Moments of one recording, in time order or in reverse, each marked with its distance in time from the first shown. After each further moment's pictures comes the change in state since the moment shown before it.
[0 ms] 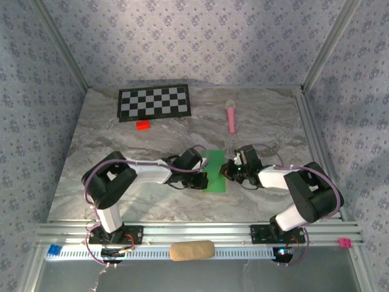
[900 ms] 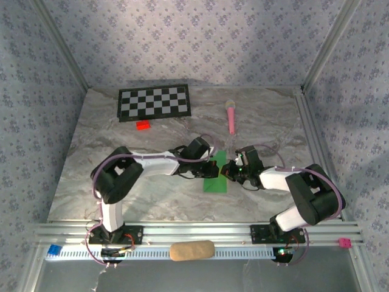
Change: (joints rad) left arm 0.014 0.126 0.209 0.026 0.053 -0.040; right arm -0.006 -0.022 -0.020 0.005 0.009 0.006
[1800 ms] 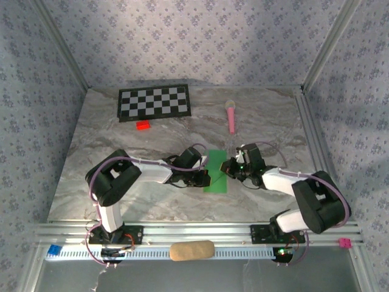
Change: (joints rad) left arm 0.003 -0.070 -0.212 0.115 -0.009 -0.024; right arm -0.004 -0.059 0.012 -0.031 -0.023 0.005
